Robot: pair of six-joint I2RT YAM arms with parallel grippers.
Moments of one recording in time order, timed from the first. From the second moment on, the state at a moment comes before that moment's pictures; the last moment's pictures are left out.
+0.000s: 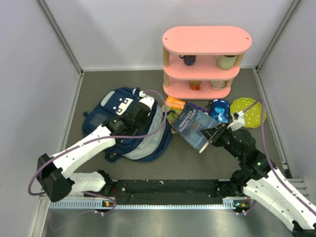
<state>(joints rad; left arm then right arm) -0.79 1.22 1.06 -0.67 -0.42 -0.19 0.64 0.45 0.48 -0.32 0.12 0.93</state>
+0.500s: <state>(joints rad) -0.69 1.05 1.06 -0.67 -0.30 -0.21 0.63 0.60 0.50 -0.11 -0.15 1.03</state>
